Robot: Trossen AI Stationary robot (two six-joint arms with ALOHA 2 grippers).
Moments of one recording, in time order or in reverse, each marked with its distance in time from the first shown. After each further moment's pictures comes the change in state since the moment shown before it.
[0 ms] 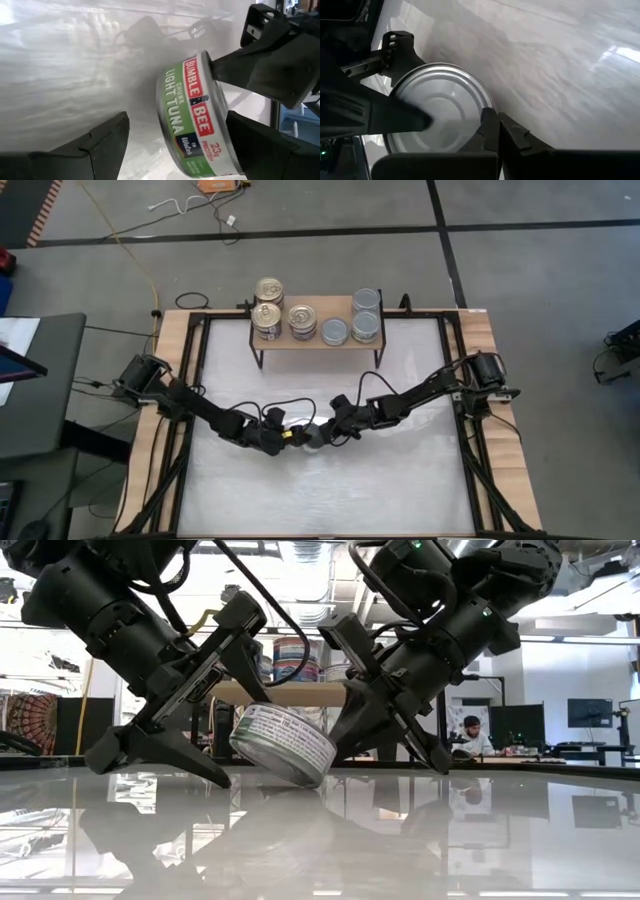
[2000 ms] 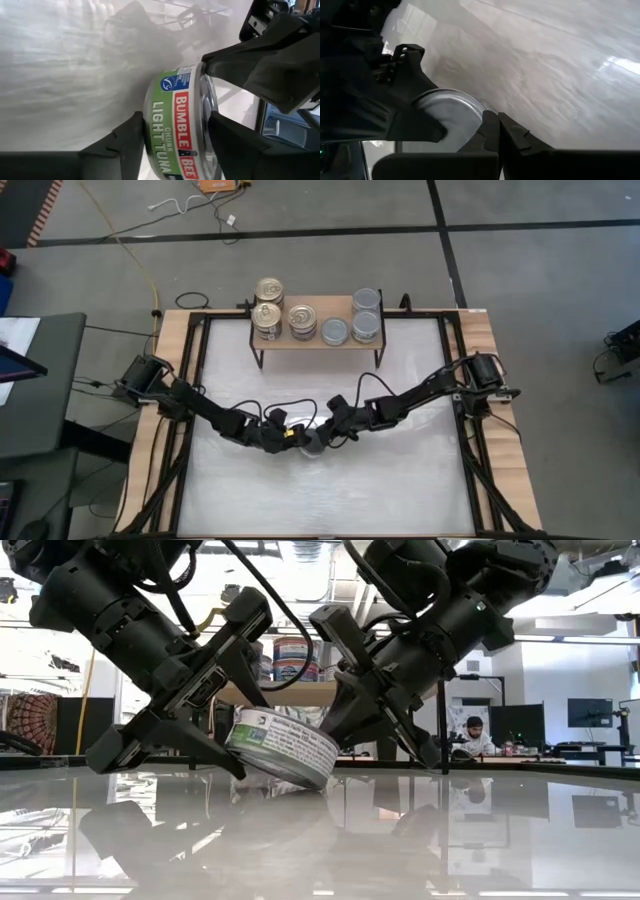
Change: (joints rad) left arm 0.013 0.009 0.001 0.099 0.052 -0.051; right arm 0.007 0.001 0.037 0.049 0.021 -0.034
